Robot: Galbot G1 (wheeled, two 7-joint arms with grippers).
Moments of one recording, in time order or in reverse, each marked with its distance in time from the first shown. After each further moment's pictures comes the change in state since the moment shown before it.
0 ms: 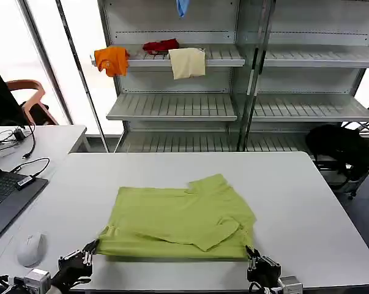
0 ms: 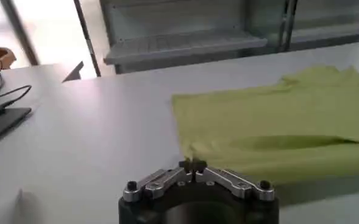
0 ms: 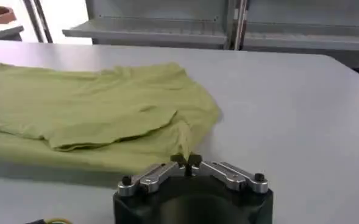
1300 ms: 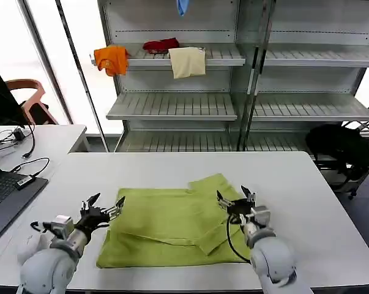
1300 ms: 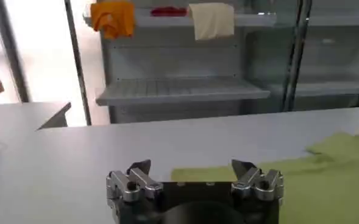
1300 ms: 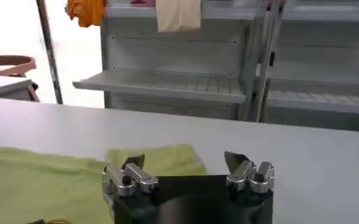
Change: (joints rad) left arm -0.571 0.013 0.202 0.363 -0.012 0.006 0.001; right arm 0.747 0.013 -0.123 -0.508 0.066 -0.021 -0.034
